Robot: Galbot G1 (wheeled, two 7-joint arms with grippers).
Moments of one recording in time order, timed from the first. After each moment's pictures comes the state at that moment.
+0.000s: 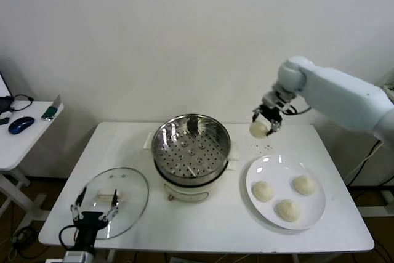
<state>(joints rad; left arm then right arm) 1.71 -1.46 -0.72 -1.99 0.07 -0.10 -0.01 0.59 1.04 -1.18 1.05 -0.03 0.37 -1.25</state>
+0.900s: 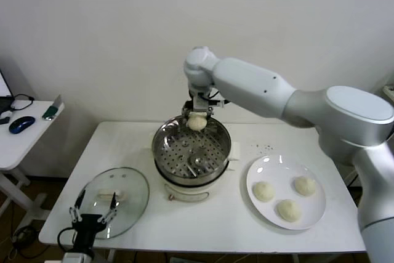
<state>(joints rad) 1.72 -1.44 -0.73 -1.97 0.06 -0.10 -0.01 0.45 1.46 -1.06 0.94 -0.53 0.72 -1.17</state>
